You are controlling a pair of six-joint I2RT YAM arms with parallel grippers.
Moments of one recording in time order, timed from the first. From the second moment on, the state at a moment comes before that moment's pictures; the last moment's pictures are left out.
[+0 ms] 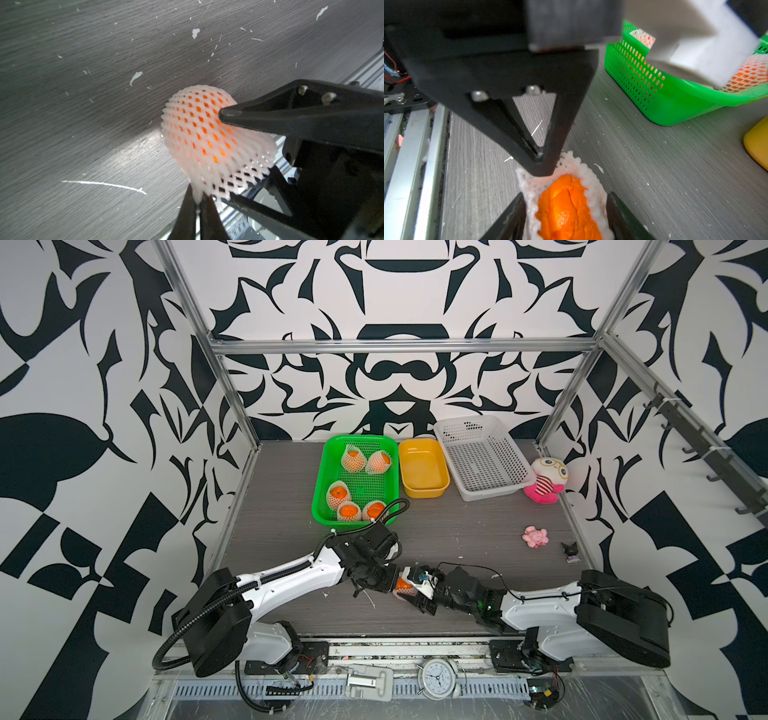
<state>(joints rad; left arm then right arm) -0.93 1.36 0.86 -0.65 0.29 -0.58 1.08 1.36 0.26 0.69 -0.04 -0.13</state>
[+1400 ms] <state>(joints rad) -0.93 1.03 0.74 -0.50 0.16 -0.59 1.08 1.30 0.26 0.63 -0.01 -0.14</state>
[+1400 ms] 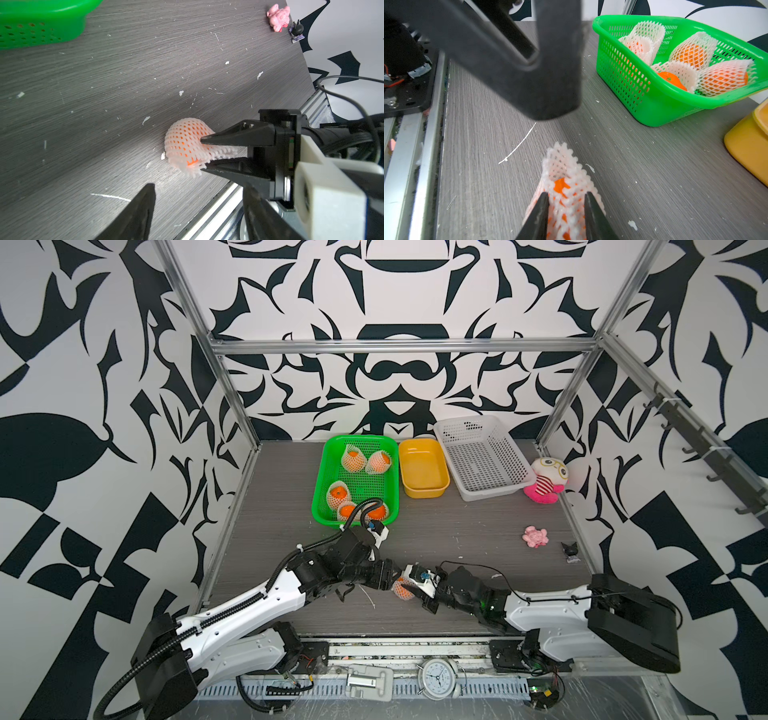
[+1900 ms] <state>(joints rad) -0.93 0.96 0.66 -0.43 0.11 -0.54 1.08 1.27 0.28 0.59 0.00 -0.16</state>
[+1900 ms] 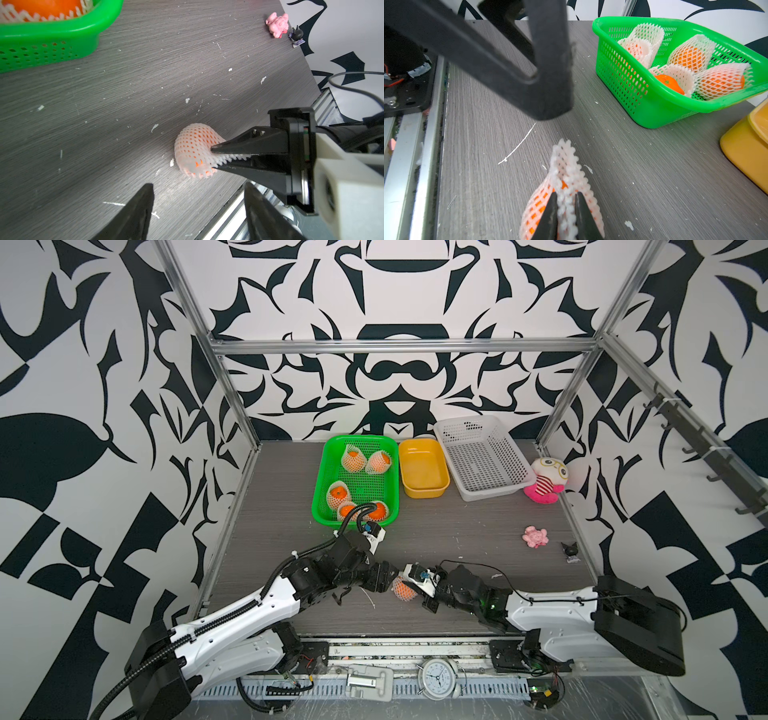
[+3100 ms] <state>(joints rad) -0.93 0.80 0.51 -0.28 0.17 -0.45 1.08 1.09 0.37 0.34 0.00 -0.06</state>
